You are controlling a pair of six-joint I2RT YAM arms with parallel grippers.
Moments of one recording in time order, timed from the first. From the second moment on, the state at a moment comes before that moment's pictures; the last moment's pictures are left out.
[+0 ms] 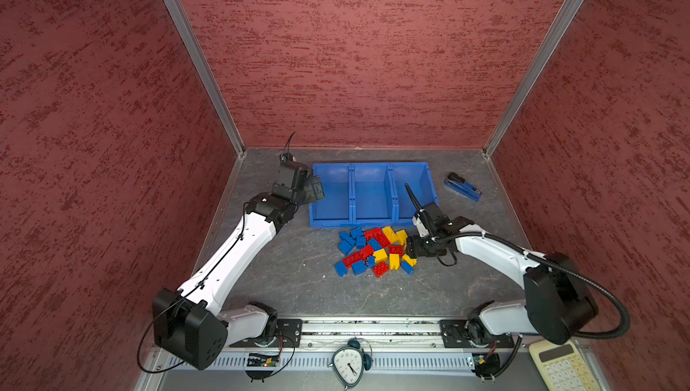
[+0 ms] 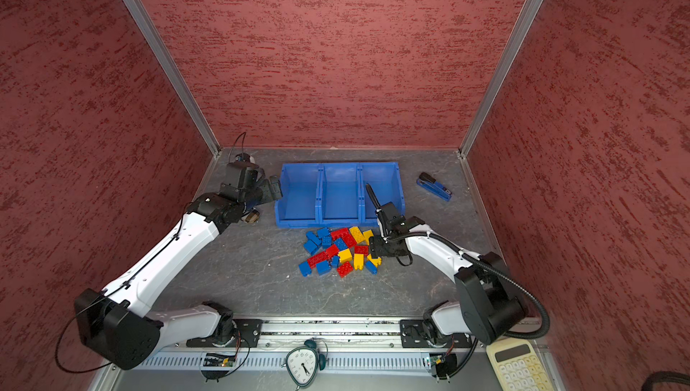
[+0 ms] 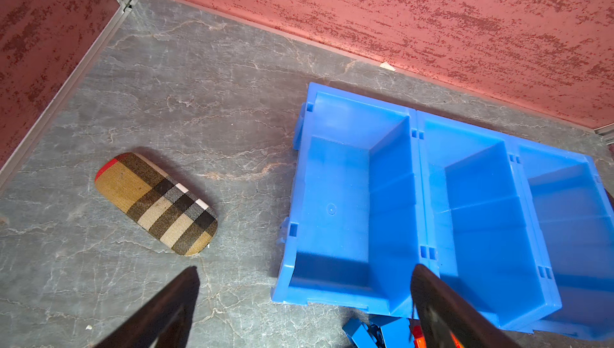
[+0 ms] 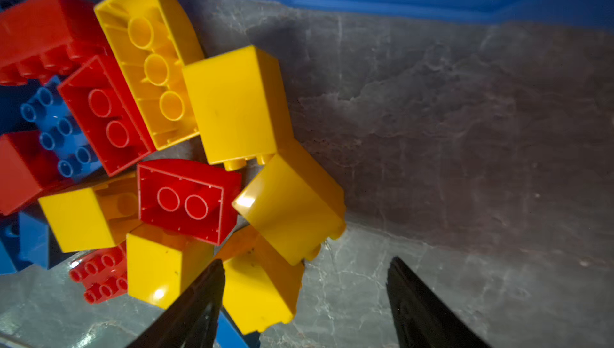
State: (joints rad) left arm -0.38 1.24 1.14 -0.61 -0.28 -0.51; right arm 0.49 1.43 0.80 -0.66 -0.08 0.36
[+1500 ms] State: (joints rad) left arm -0.38 1.22 1.11 -0.59 -0.29 -0.52; right arm 0.53 1.33 0.96 -0.71 0.14 0.39
